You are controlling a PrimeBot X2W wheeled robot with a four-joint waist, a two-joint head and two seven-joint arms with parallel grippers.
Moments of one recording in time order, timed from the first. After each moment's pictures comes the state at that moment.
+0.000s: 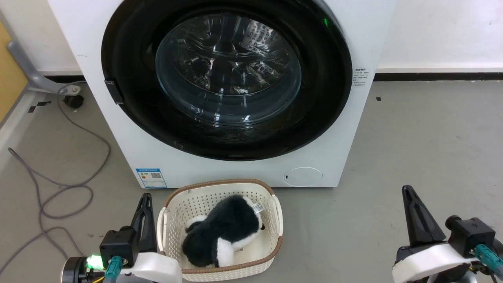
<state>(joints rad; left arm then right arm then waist) 0.02 0.06 -0.05 0.03 -0.03 0.12 -0.14 -0.01 -0.06 -0.03 0.05 0.11 0.13 -0.14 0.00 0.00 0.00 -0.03</state>
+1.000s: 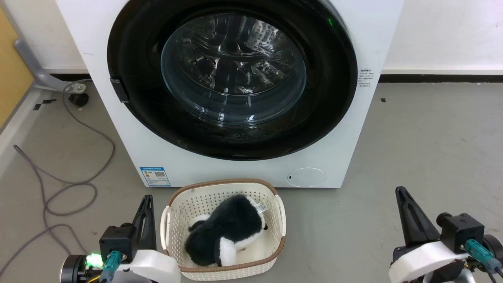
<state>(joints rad) 0.02 0.05 -0.02 0.02 -0.02 0.06 -0.07 -0.01 -0.06 -0.02 0.03 0.06 0.13 -0.07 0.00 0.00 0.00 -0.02</state>
